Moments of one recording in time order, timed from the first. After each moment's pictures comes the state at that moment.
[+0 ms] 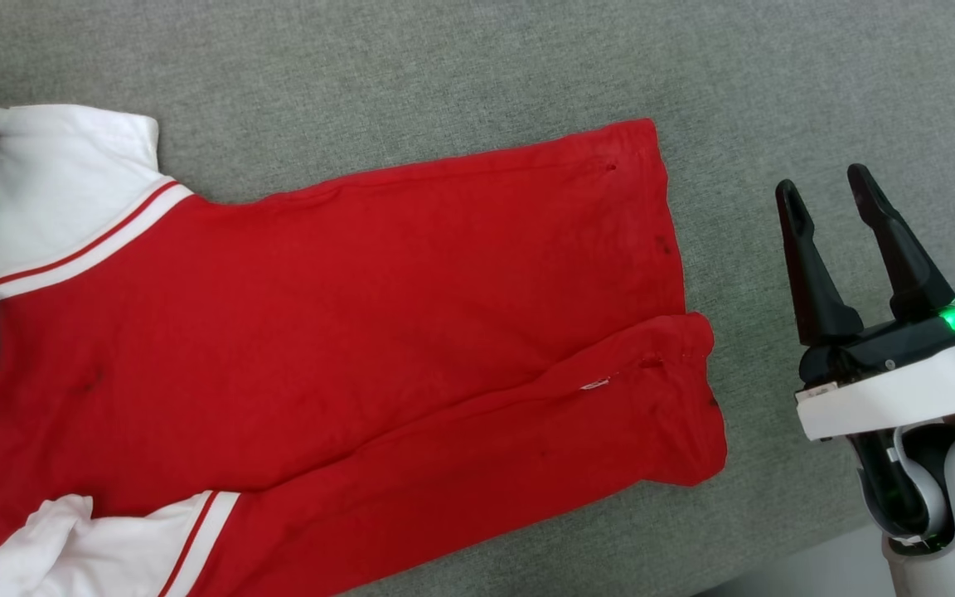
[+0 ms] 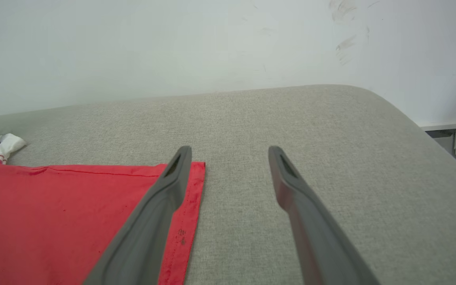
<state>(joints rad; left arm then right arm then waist) -0.94 0.73 -0.25 0.37 -0.73 0.10 1.10 -0.29 -0.18 0.10 -0.11 0.37 0.13 -0.05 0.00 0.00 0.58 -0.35</state>
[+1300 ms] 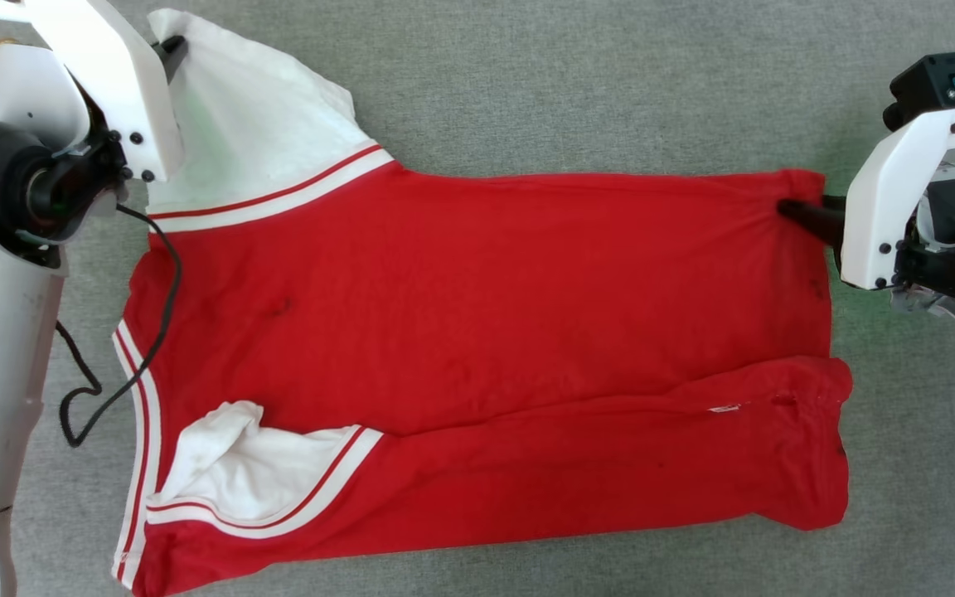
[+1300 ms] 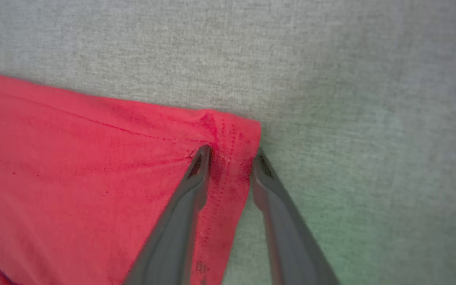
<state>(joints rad) -0.97 0.51 -0.33 0.33 -0.69 -0.01 0.72 -0.81 -0.39 0.30 0.49 0.69 0.13 0.81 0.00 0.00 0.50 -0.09</state>
